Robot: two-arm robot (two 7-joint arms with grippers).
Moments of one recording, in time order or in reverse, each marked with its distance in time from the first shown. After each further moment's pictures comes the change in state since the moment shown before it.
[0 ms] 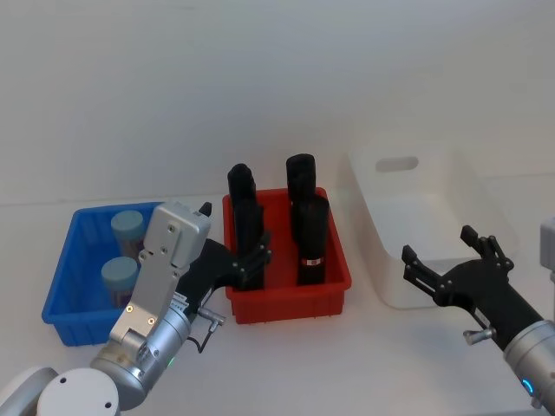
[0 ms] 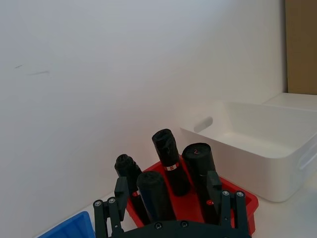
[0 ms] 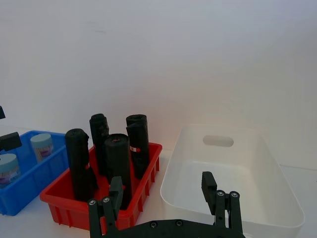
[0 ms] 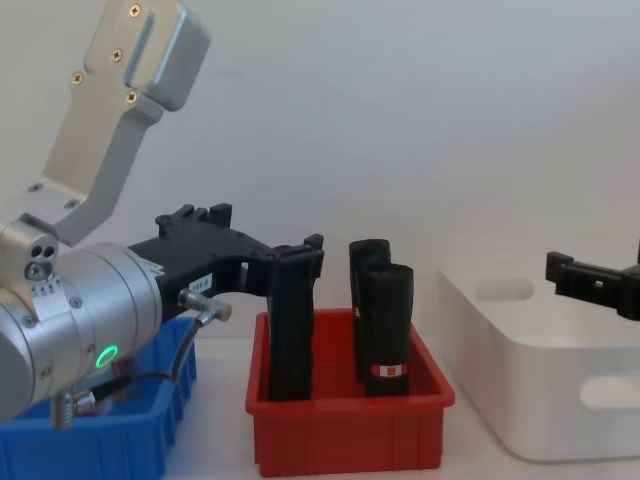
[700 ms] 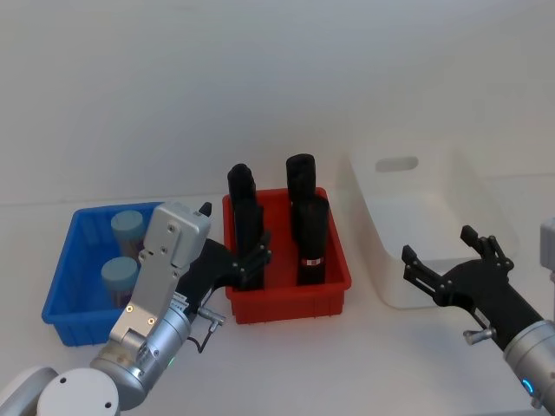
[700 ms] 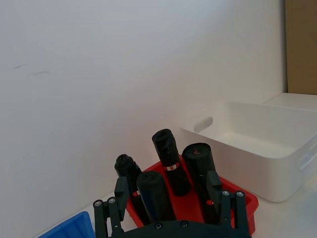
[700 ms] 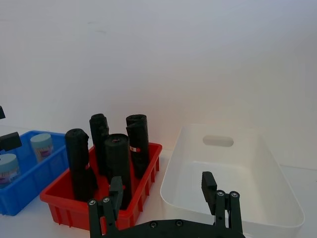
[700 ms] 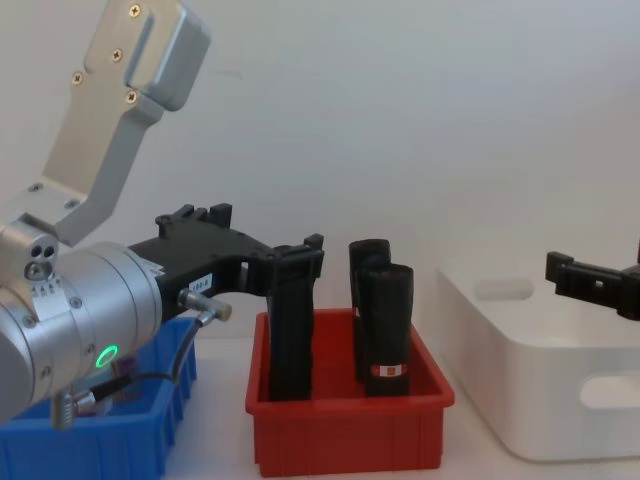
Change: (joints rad) left arm 0.000 0.000 0.000 0.000 0.000 0.000 0.000; right arm 0.000 0.000 0.000 0.000 0.000 0.000 0.000
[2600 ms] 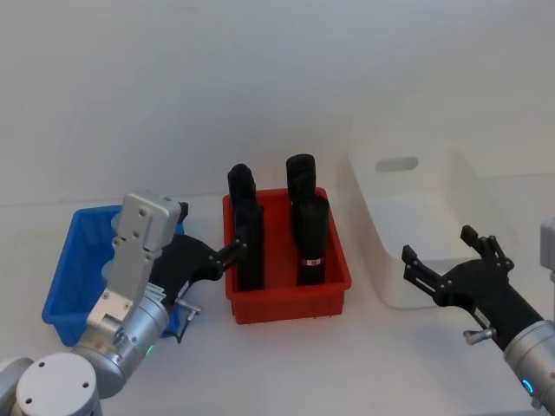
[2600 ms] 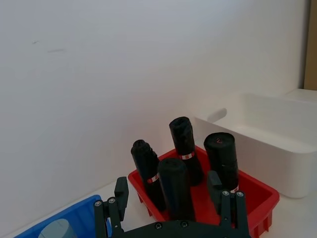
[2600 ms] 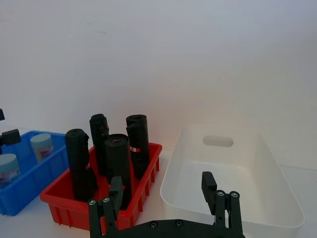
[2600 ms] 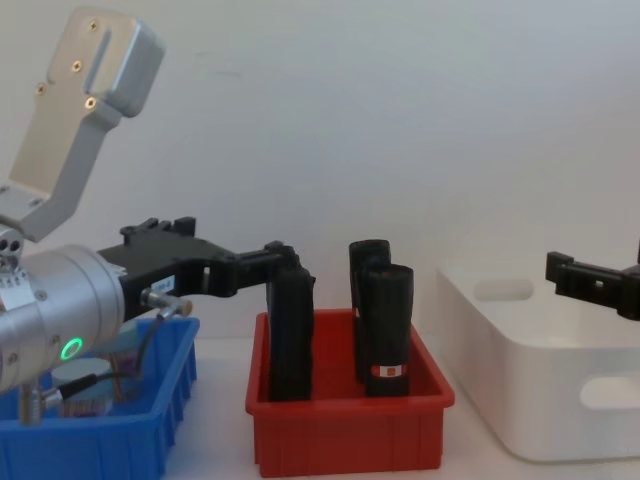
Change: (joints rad) left arm -0.023 0.009 -0.041 0.047 -0.067 0.030 -0.016; right arm 0.000 0.000 0.000 0.000 0.000 0.000 0.000
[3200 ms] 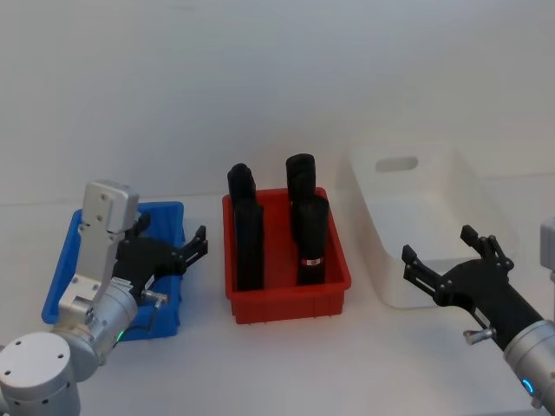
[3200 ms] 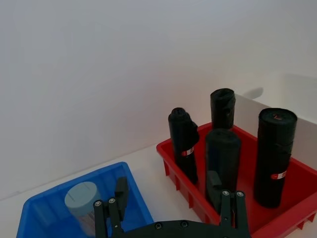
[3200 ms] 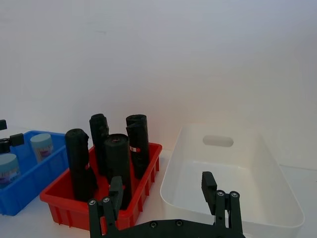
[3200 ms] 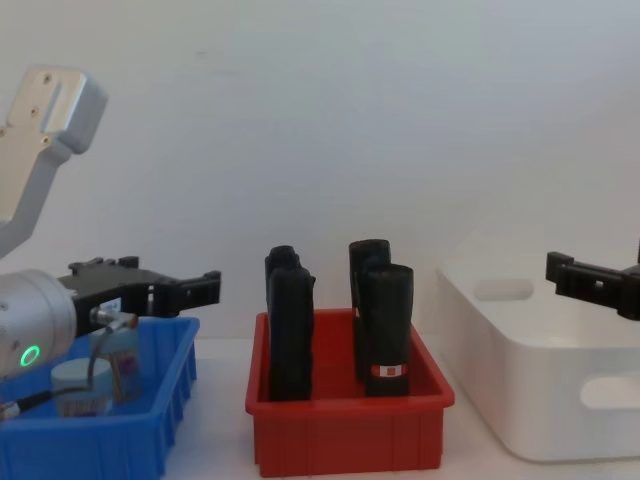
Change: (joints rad) left arm -0.066 -0.009 -0.057 0.150 -0.083 0.050 -0.014; right arm 0.000 0.000 0.000 0.000 0.000 0.000 0.000
